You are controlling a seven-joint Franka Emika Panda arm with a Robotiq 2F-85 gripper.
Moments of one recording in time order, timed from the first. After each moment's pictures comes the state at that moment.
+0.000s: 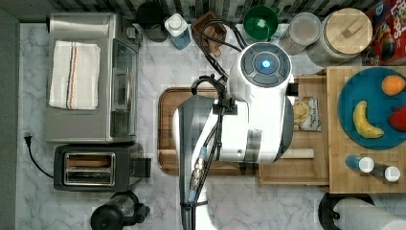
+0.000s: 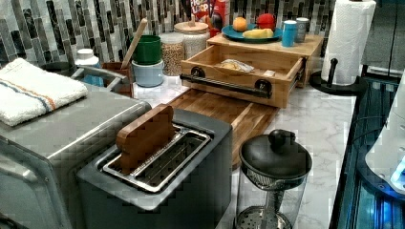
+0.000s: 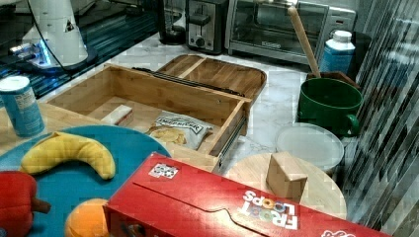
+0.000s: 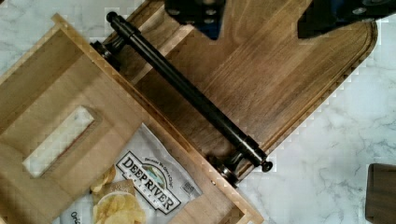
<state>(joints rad) -0.04 0.05 -0.03 -1.87 0.00 0.26 -0.07</state>
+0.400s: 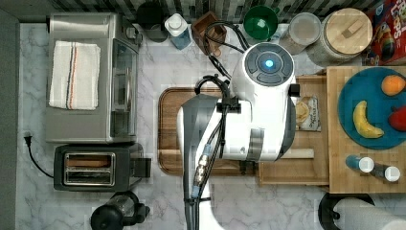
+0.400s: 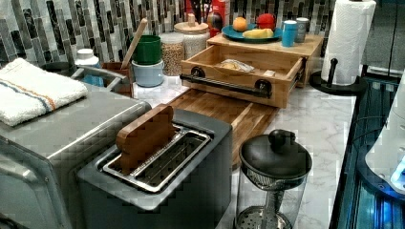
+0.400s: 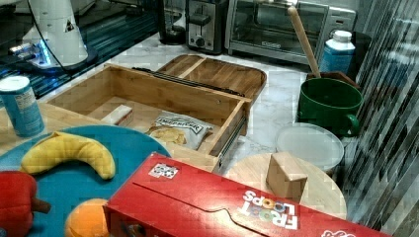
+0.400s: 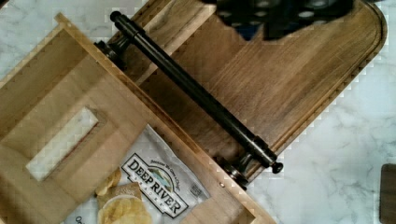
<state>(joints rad) -0.06 0.06 -0.03 -1.88 0.00 0.26 -0.07</state>
